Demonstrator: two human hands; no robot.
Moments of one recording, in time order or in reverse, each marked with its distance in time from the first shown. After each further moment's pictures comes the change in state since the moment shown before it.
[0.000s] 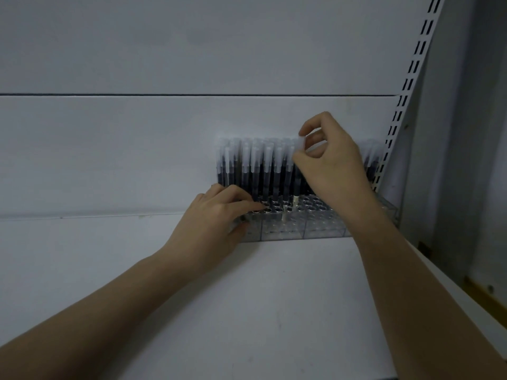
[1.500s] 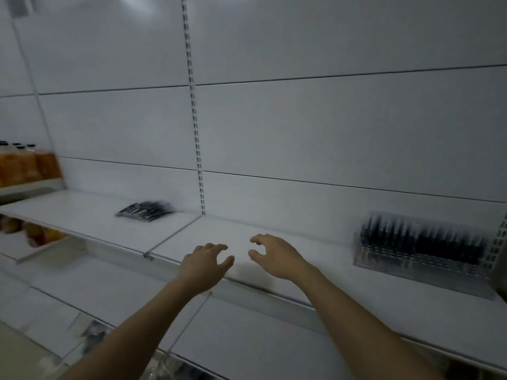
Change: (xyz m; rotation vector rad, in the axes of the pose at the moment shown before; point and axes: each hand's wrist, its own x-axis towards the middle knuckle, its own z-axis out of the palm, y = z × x) left_hand -0.229 0.029 -0.315 0.312 -0.294 -1.055; right_hand -0.154 -0.279 0.144 -0.176 -0.921 -0.210
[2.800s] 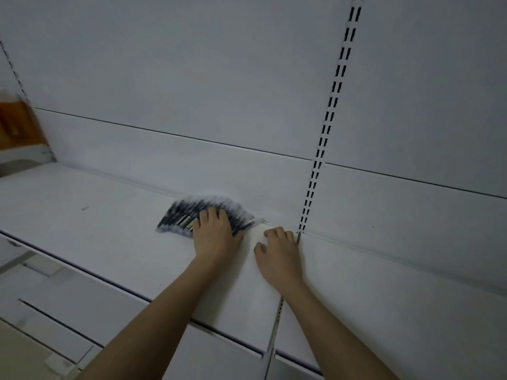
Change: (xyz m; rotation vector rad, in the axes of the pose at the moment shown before) left_hand 0.310 -0.344 0.015 0.120 0.149 -0.138; right_hand 0.387 -0.138 0.255 -0.115 0.261 0.226
